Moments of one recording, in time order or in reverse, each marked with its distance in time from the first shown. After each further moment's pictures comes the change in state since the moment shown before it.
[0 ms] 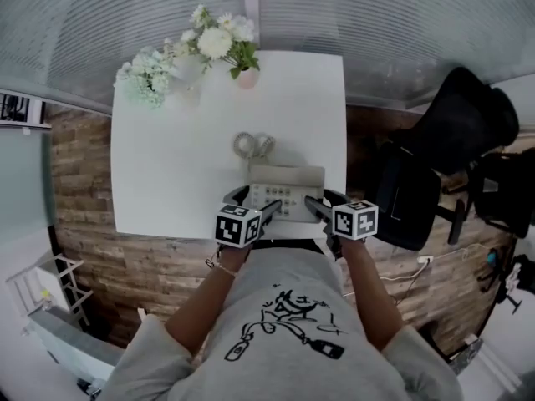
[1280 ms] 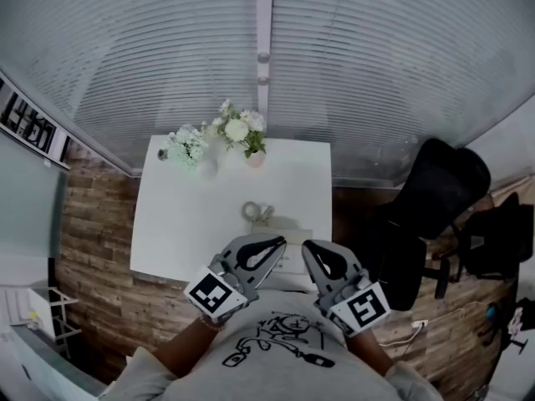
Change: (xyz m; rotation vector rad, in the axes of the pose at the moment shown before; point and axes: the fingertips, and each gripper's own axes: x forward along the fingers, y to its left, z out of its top) left arm -0.231 -0.187 0.164 0.538 -0.747 -0.345; right arm -0.227 0.257 0.161 -0.662 -0.727 0.191
